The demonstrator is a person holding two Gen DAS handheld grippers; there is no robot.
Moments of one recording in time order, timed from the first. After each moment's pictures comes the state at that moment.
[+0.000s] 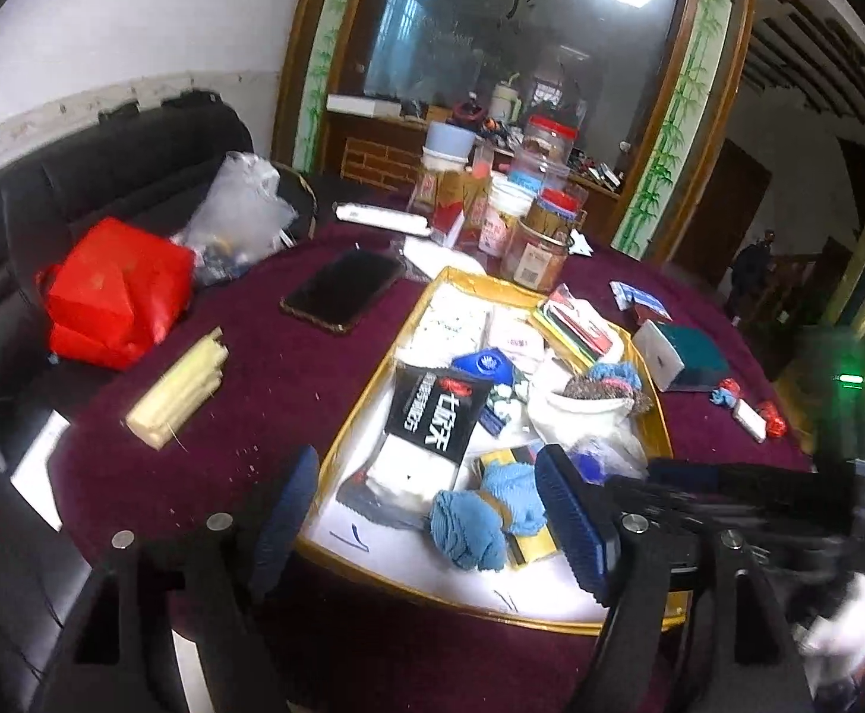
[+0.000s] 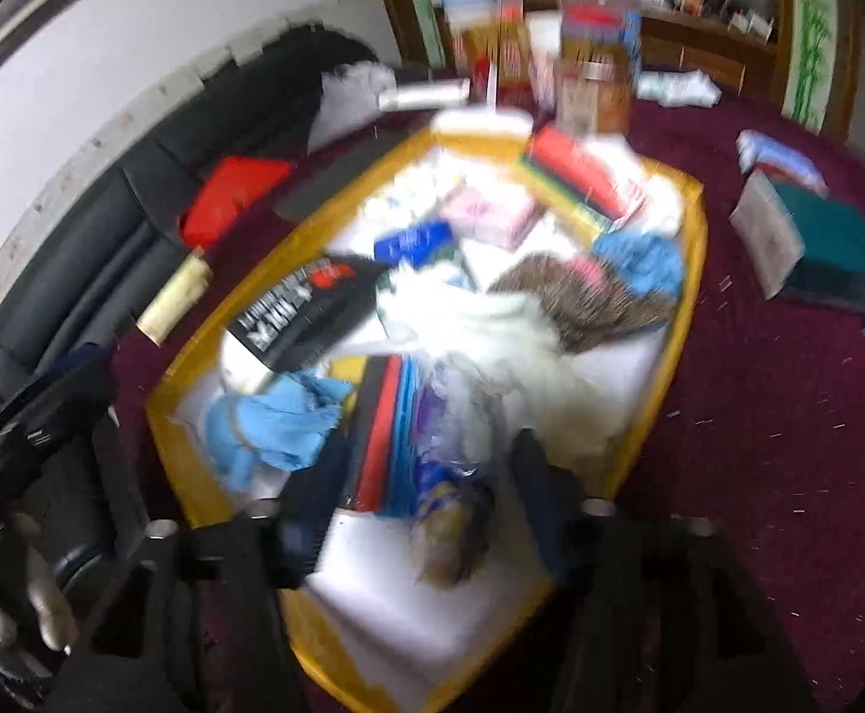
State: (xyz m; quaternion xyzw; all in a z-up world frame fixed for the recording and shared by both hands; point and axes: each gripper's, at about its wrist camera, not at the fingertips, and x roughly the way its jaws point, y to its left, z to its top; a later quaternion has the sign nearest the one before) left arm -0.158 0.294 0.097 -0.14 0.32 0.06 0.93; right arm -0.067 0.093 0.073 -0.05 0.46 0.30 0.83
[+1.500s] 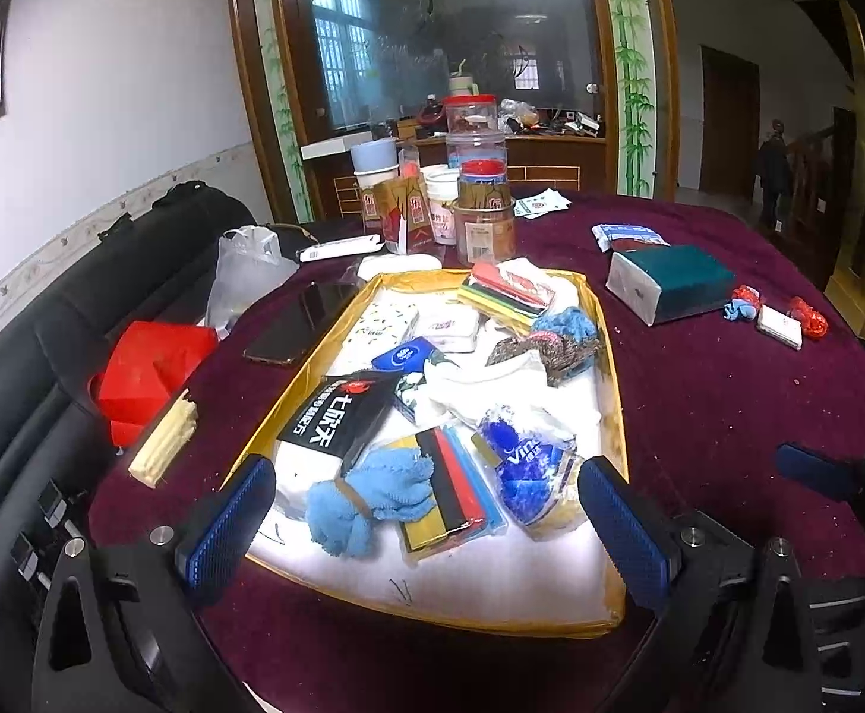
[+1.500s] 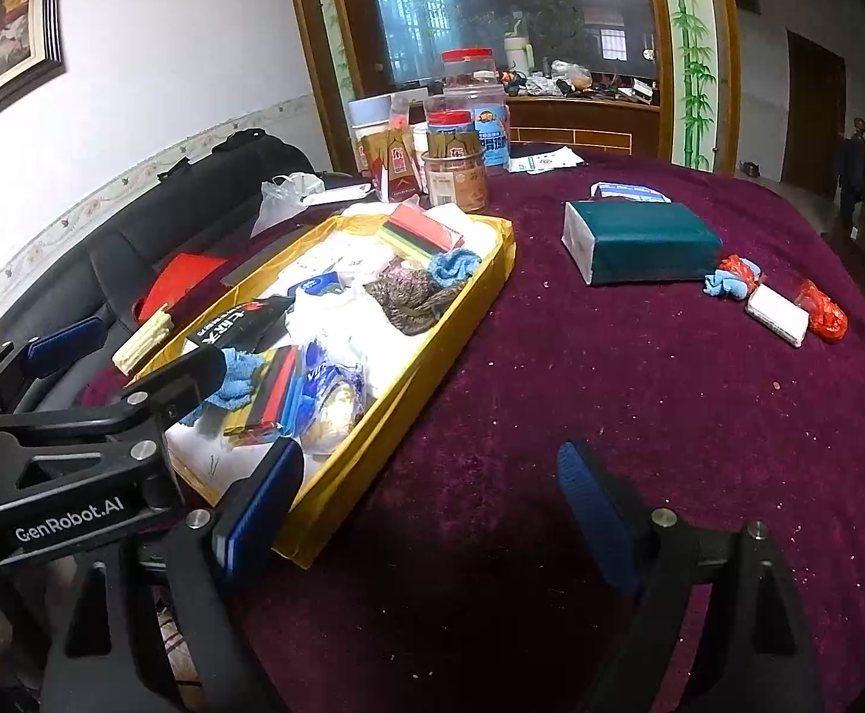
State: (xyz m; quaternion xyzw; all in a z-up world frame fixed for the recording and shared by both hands) left arm -0.148 0.164 0.098 0.02 0.33 0.10 0.94; right arm -0.140 -0.001 0.078 -0.01 0.36 0.21 0.91
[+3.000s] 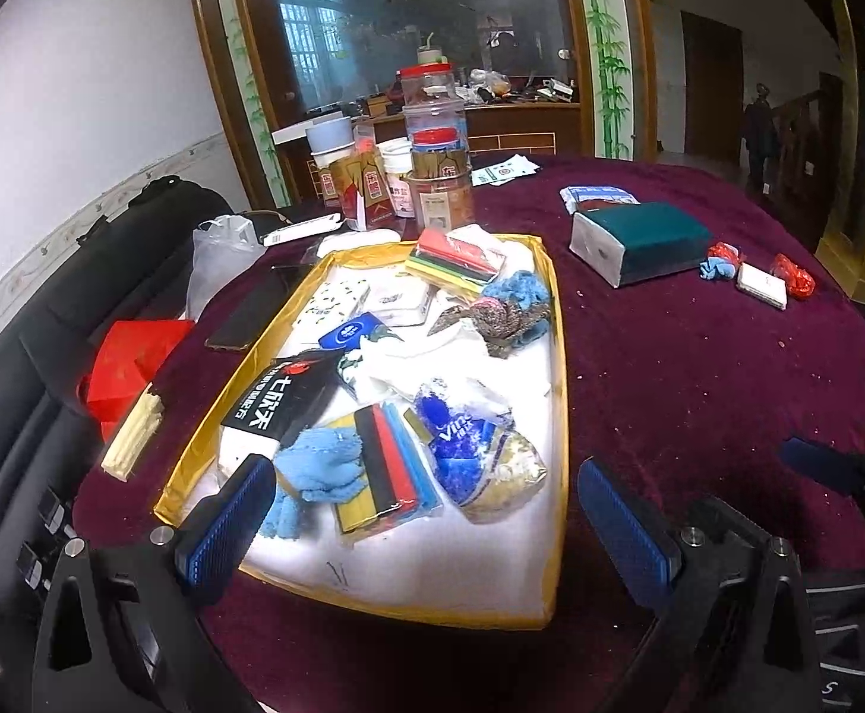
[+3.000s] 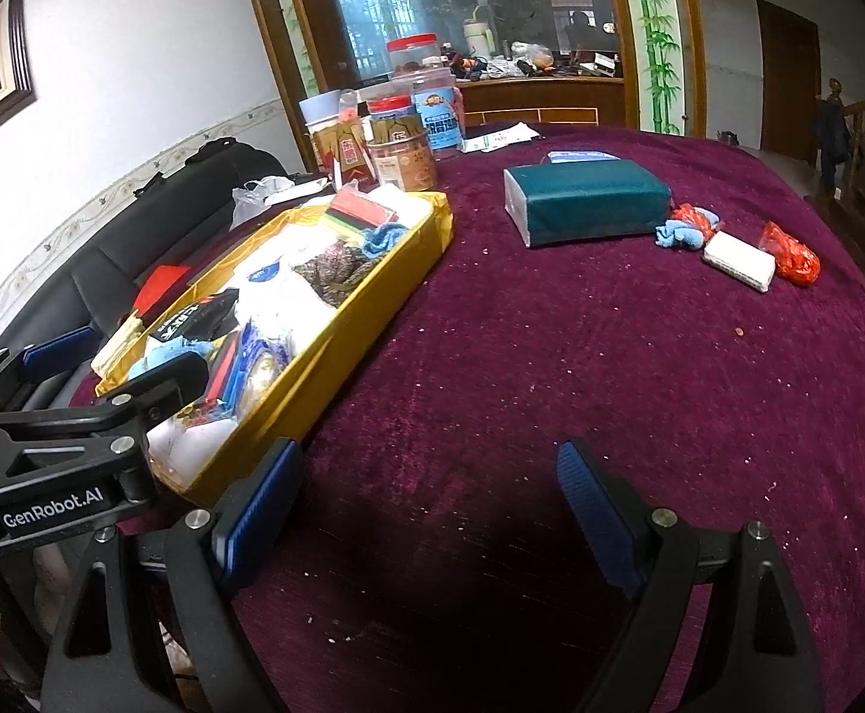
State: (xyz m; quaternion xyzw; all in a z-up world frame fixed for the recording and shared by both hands) left arm -0.135 0.124 0.087 0.04 0.37 0.08 0.93; right arm -0.135 -0.050 0.061 0.03 0.38 0.19 0.90
